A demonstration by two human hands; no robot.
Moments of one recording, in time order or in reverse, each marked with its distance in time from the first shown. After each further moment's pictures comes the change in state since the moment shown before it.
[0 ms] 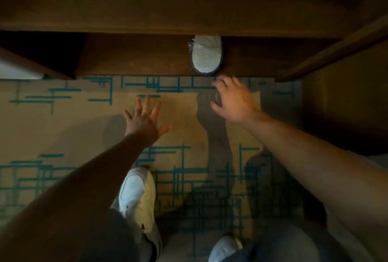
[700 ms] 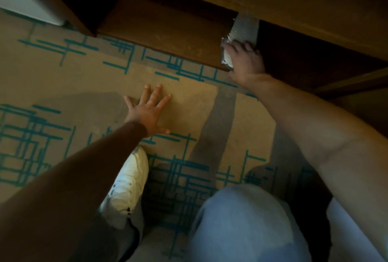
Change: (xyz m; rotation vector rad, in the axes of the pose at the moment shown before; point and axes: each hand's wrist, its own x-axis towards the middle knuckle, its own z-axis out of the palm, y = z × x) left_hand -0.008 -0.029 0.056 -0.003 -0.041 -0.005; right_hand 0.117 -0.003 0.021 -0.294 -0.049 -0.074
